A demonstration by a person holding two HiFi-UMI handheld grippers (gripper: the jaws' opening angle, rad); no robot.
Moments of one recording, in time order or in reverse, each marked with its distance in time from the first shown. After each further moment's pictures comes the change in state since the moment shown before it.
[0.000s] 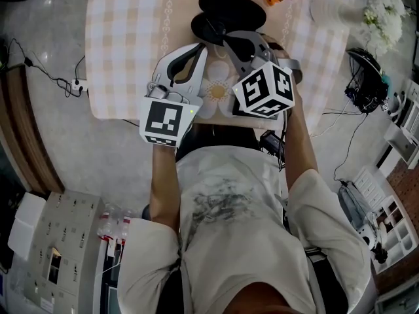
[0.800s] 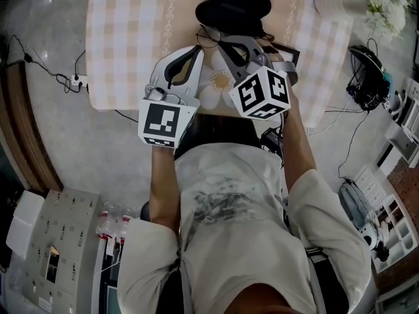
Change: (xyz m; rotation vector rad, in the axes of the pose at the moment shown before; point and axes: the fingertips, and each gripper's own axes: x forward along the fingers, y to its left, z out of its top) left arm -0.032 -0.008 -0.026 -0.013 0.006 0.018; right arm 0.000 0.051 0.008 -0.017 -0.026 0.035
